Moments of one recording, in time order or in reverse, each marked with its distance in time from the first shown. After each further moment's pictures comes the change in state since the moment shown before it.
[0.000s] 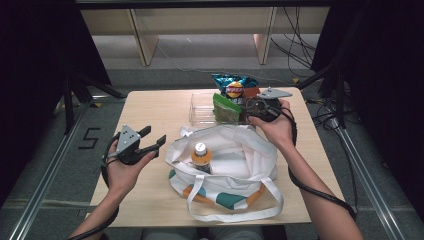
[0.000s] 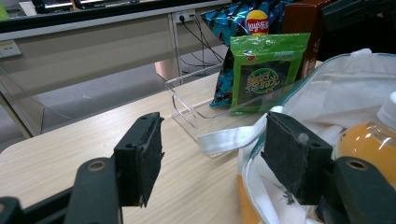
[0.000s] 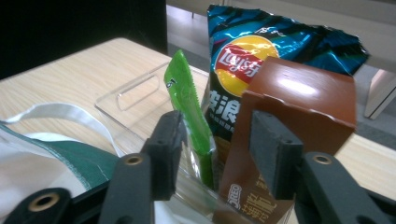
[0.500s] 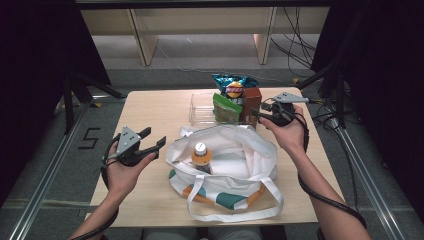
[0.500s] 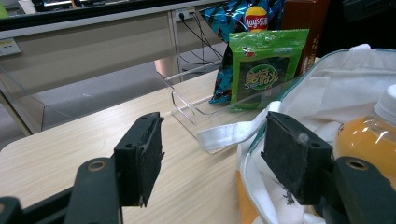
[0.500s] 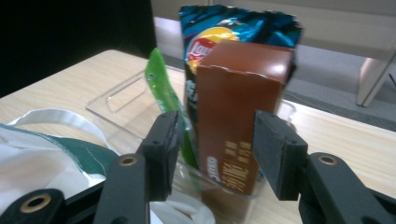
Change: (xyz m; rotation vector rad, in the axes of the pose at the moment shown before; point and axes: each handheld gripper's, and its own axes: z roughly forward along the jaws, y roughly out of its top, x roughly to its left) left arm -0.002 -0.002 -0.002 0.003 0.000 0.000; right arm -0.018 -0.017 -0.028 -0.025 -0.029 0.090
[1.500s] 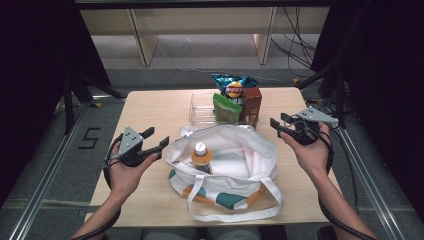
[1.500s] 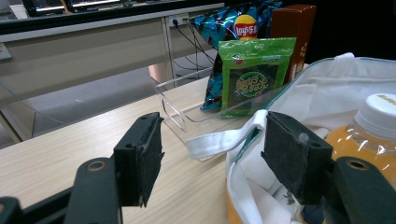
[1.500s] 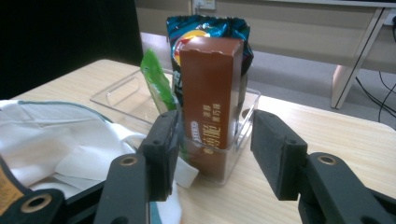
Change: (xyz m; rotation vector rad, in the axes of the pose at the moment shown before) left arm -0.006 0.002 0.002 -0.026 -0.027 -0.010; right arm 0.002 -0.025 -0.071 -0.065 -0.052 0.030
